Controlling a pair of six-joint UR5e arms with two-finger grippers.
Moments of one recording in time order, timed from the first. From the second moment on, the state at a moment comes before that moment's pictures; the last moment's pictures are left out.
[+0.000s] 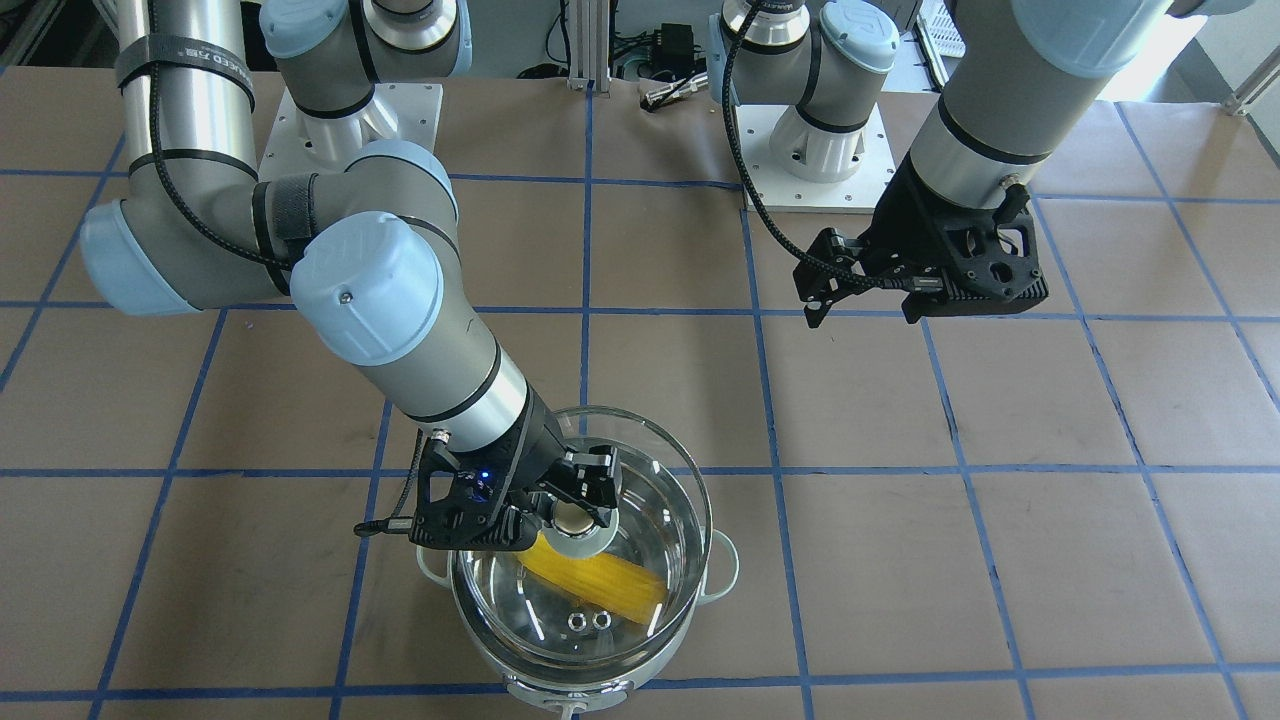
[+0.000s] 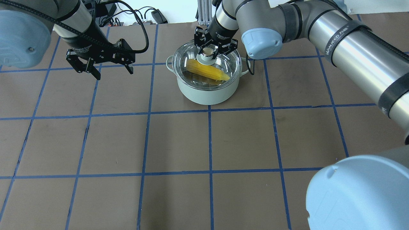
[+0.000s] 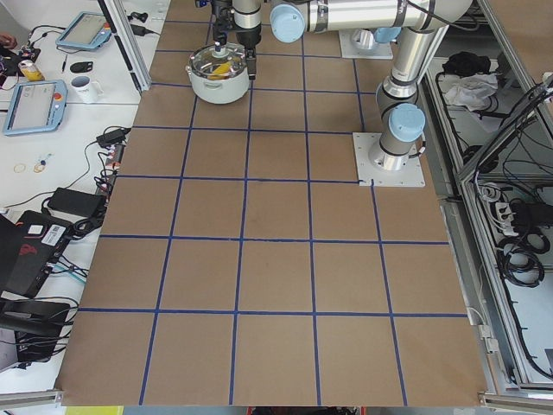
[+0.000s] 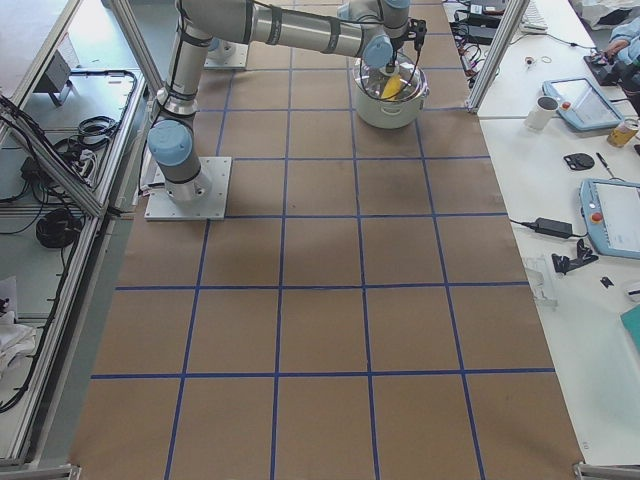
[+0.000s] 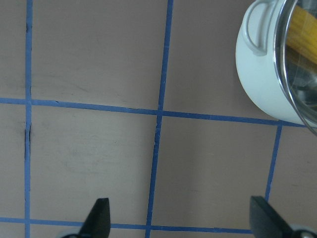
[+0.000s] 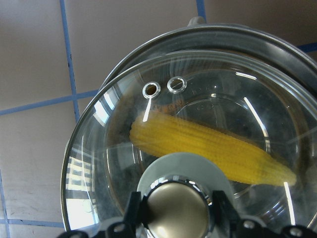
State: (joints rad) left arm -1.54 -1.65 -1.56 -1.51 1.51 -0.08; right arm 1.78 -1.08 1.38 -2.11 -1.25 0.40
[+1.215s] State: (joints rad) left arm -1.52 -1.65 -1.60 -1.53 1.50 -0.08; right arm 1.78 -1.08 1.38 -2.14 -1.27 0.43
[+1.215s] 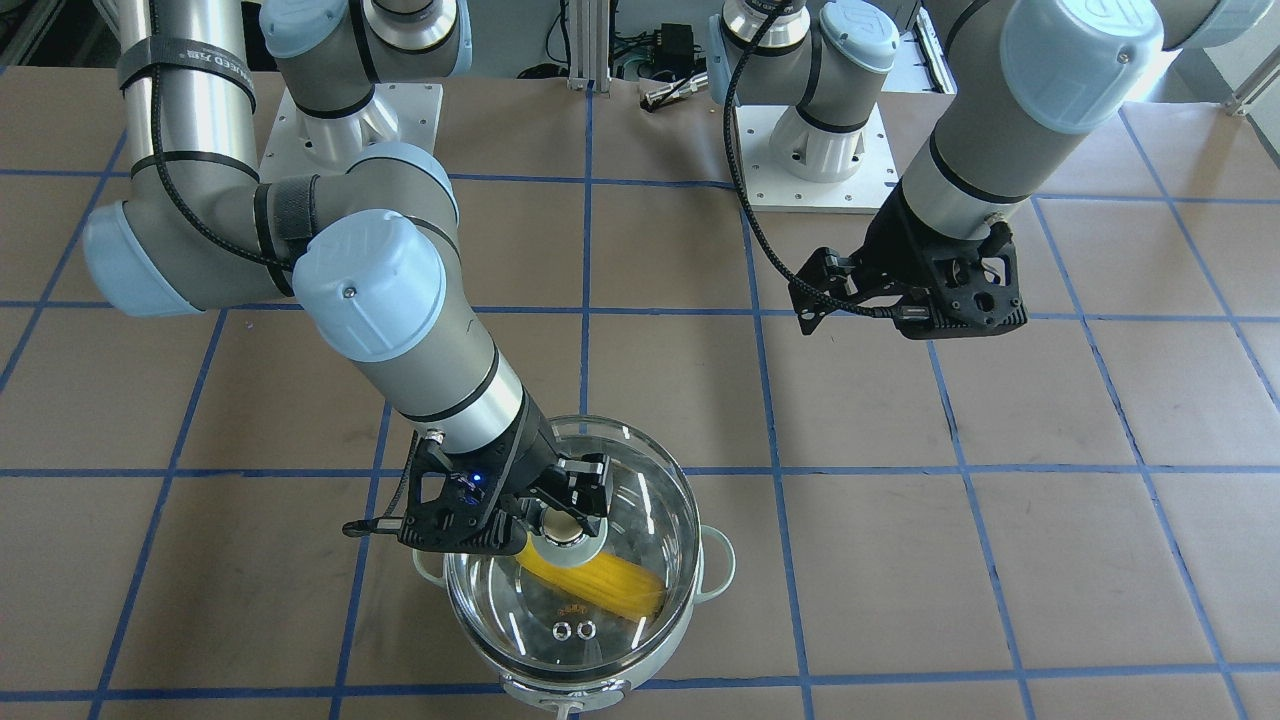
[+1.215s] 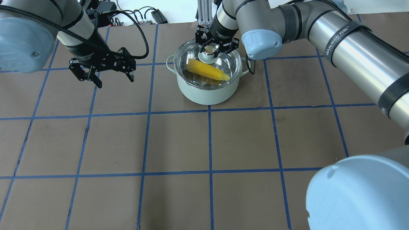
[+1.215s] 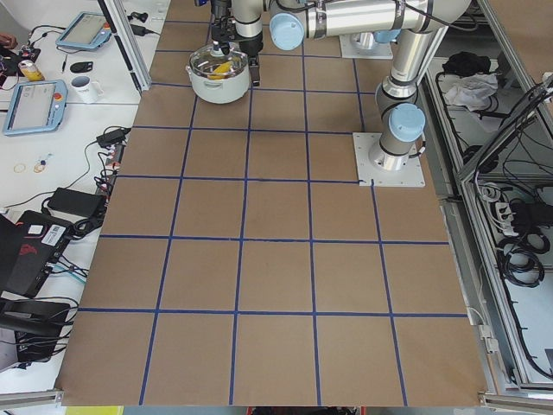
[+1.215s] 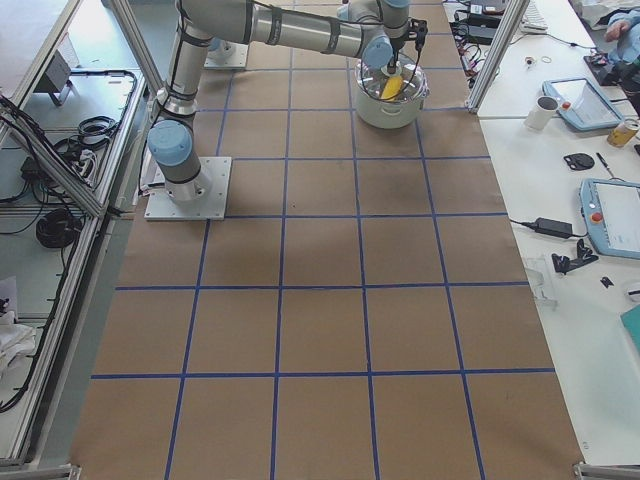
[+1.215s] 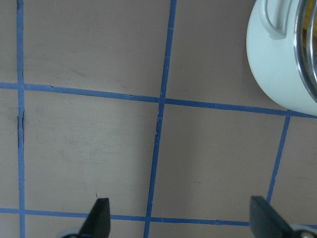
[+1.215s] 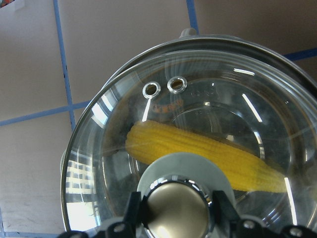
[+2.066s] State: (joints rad) left arm -1.53 -1.63 -1.59 -1.53 1.49 -0.08; right arm 1.78 -1.08 1.38 -2.15 -1.28 0.42
